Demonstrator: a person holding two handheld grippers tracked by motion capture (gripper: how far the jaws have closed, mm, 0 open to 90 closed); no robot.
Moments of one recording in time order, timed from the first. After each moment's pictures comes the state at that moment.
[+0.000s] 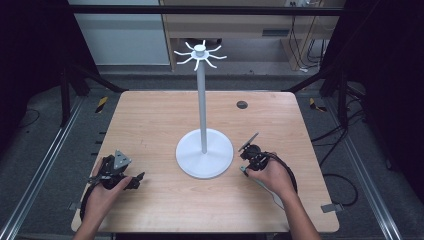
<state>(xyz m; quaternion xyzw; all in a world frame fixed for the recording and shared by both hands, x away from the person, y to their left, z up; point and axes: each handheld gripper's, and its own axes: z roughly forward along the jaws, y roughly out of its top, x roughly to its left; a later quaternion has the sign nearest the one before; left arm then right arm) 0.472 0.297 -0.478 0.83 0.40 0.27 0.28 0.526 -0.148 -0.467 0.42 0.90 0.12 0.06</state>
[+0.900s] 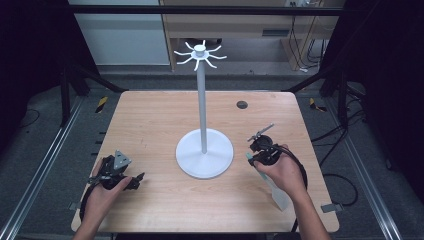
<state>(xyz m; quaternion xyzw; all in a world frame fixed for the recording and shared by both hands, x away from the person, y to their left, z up) 0.472 0.298 -0.478 0.83 0.40 0.27 0.28 0.510 -0.166 -0.405 0.43 0.87 0.20 0.11</state>
